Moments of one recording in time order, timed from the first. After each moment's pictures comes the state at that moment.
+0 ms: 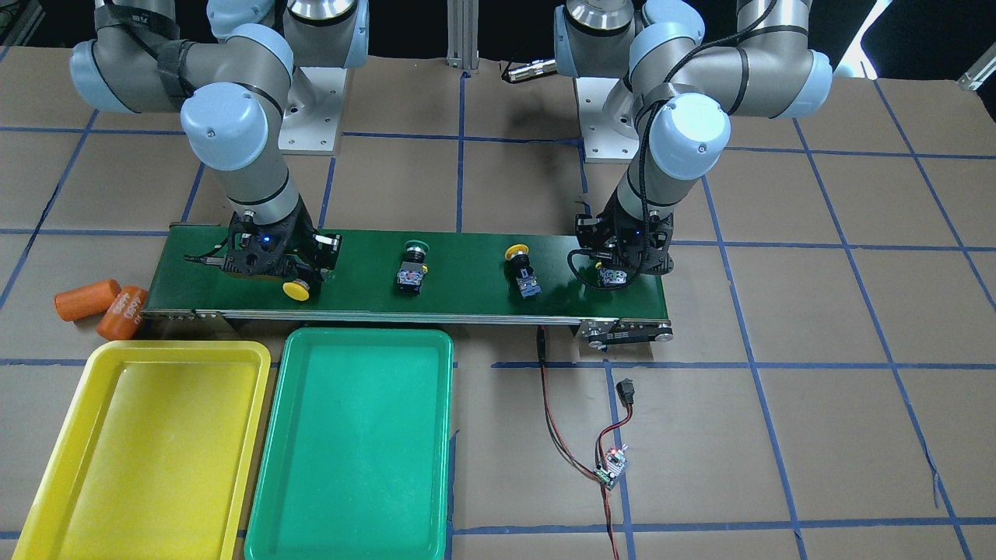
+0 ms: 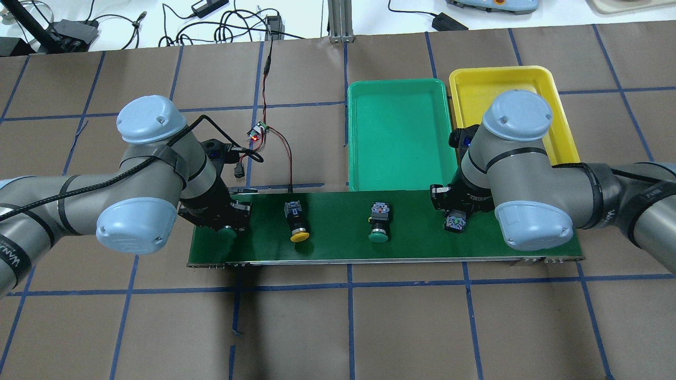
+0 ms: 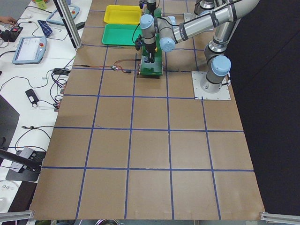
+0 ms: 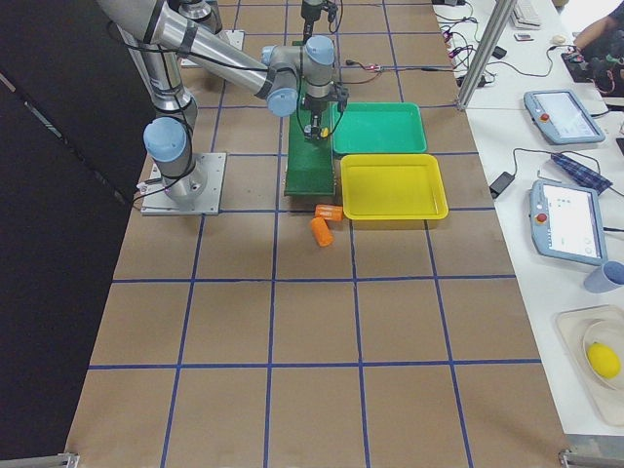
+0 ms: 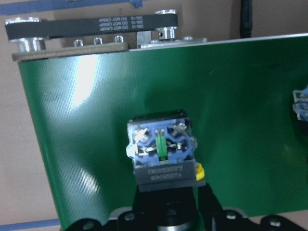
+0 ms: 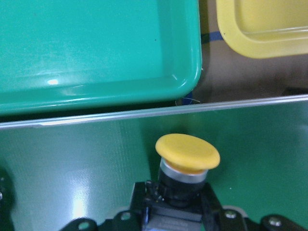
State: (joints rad) left arm -1.58 -1.63 -2.09 -1.15 1.54 0.09; right arm 1.59 -1.49 2.09 -2.17 -1.55 0.12
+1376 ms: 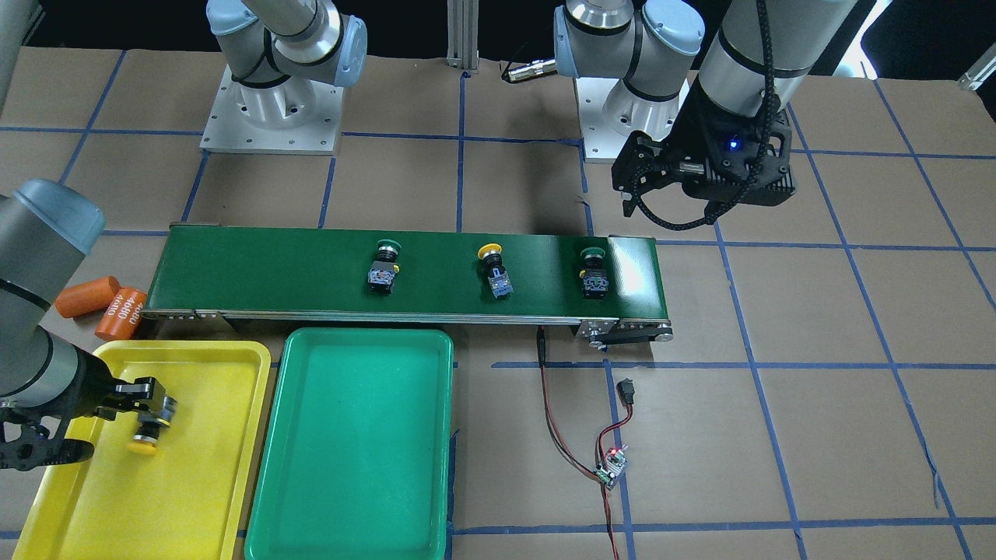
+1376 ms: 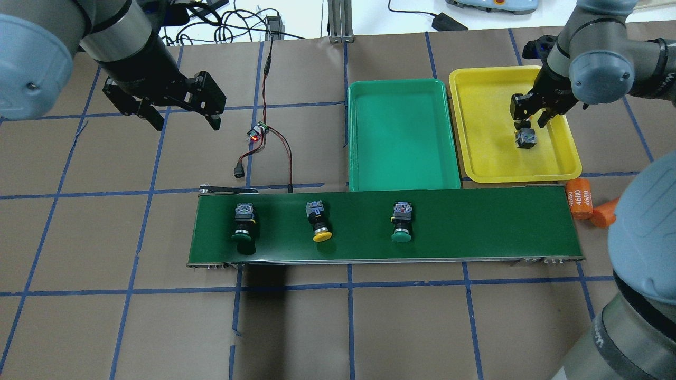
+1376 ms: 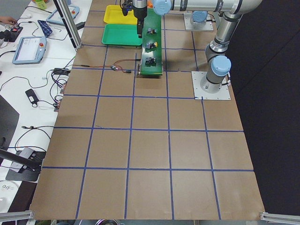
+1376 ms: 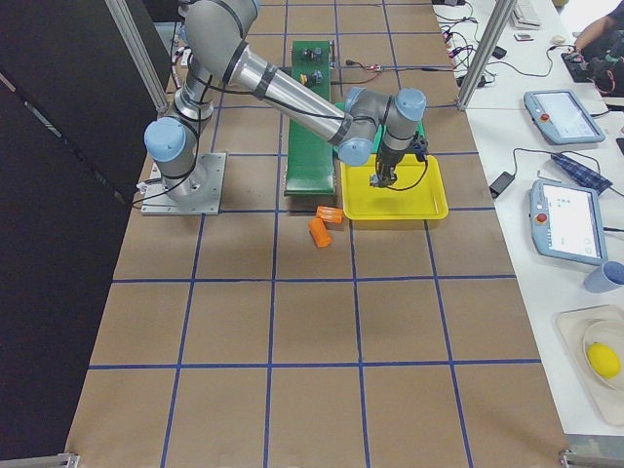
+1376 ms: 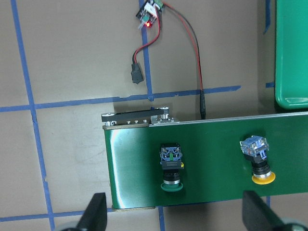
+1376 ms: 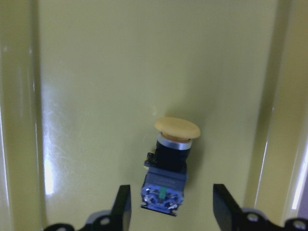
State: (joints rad) left arm -1.57 -1.60 -1.52 -1.58 1.54 0.06; right arm 1.30 -1.05 1.54 -2.01 -1.58 -0.35
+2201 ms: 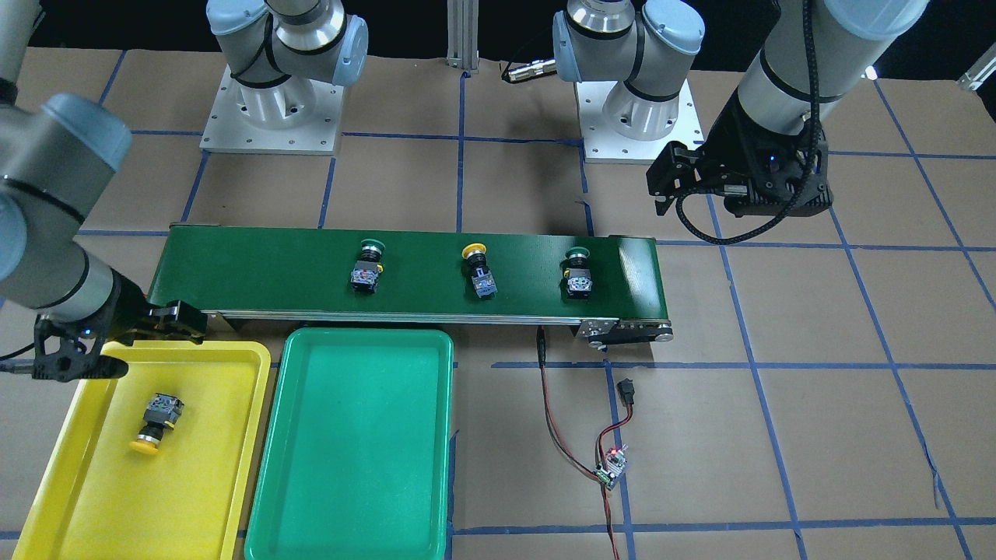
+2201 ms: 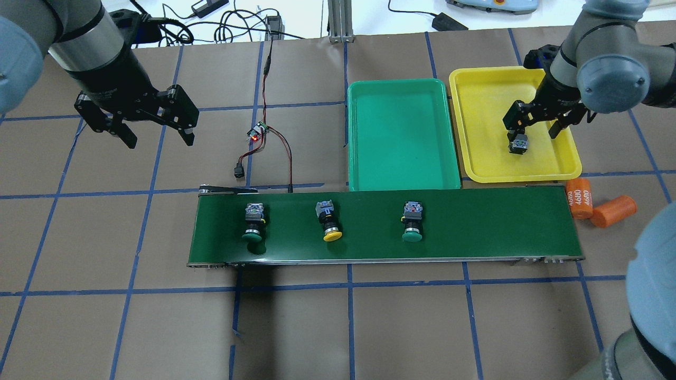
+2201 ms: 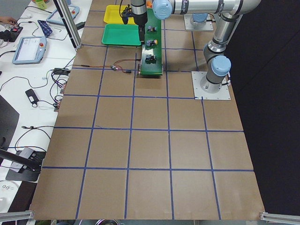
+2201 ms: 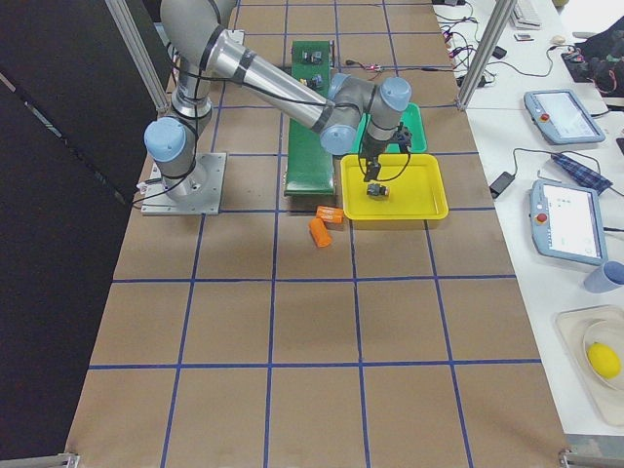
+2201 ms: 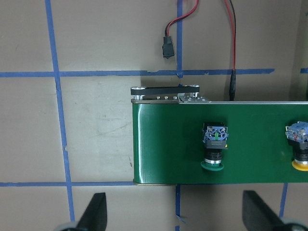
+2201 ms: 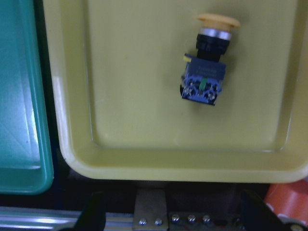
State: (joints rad) left arm -1.50 -1.60 -1.56 -1.65 1.57 0.07; right arm 1.33 -1.31 1.79 -1.94 -1.56 -0.24
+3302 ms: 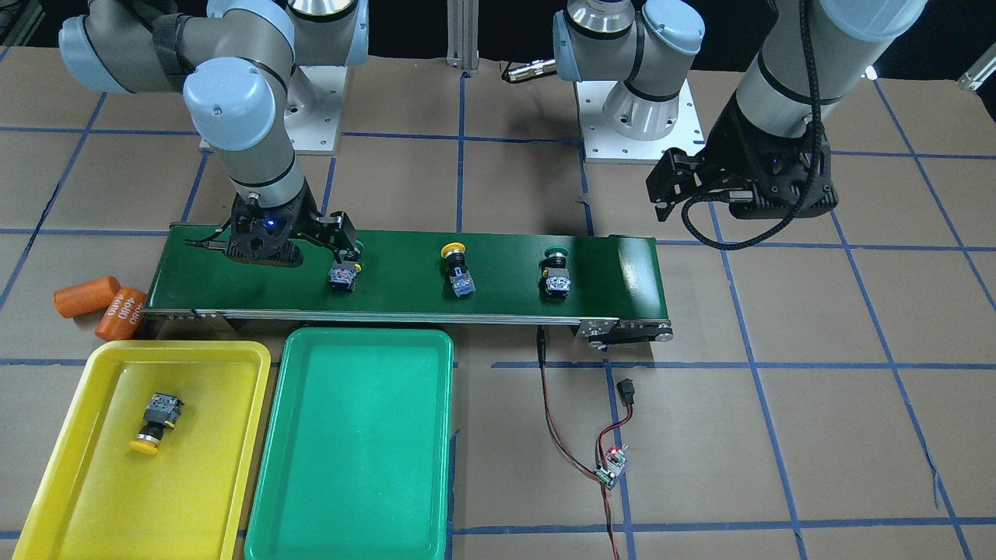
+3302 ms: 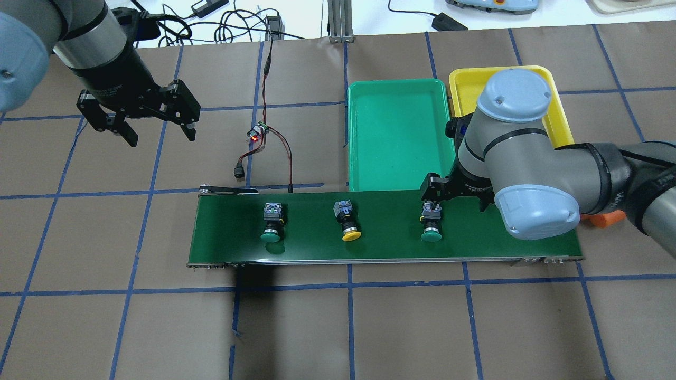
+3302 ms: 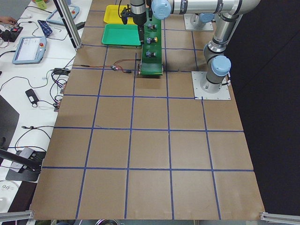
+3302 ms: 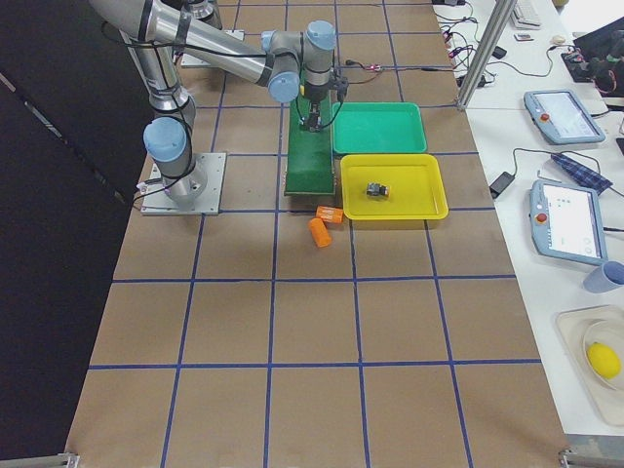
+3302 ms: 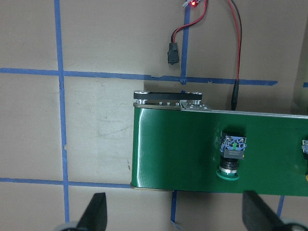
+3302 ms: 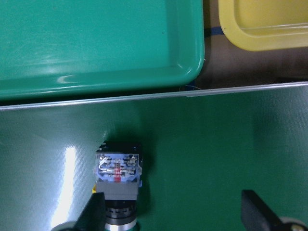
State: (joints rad) left arm -1.50 -1.61 -1.55 -1.64 1.58 0.00; right arm 1.63 -1.53 2.05 -2.05 -1.57 0.14
